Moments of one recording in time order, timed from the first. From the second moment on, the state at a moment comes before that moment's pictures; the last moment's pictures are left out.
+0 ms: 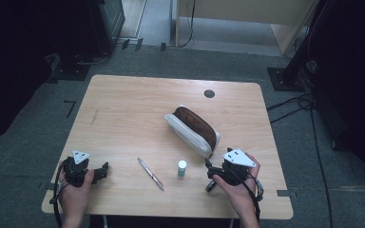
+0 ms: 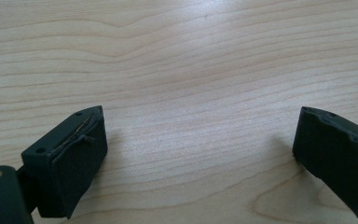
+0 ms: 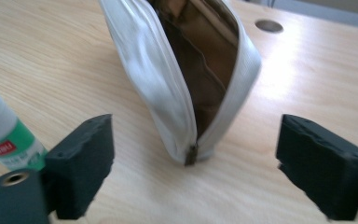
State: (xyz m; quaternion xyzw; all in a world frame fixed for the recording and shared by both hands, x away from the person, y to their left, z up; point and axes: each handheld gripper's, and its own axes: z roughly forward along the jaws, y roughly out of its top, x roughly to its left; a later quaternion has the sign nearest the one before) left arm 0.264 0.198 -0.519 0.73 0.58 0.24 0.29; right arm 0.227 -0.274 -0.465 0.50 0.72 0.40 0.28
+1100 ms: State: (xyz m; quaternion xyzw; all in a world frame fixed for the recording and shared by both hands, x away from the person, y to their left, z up) left arm 0.264 0.198 -0.519 0.73 0.58 0.24 0.29; right arm 0.184 -0.264 -0.505 0.58 0.67 0.40 0.23
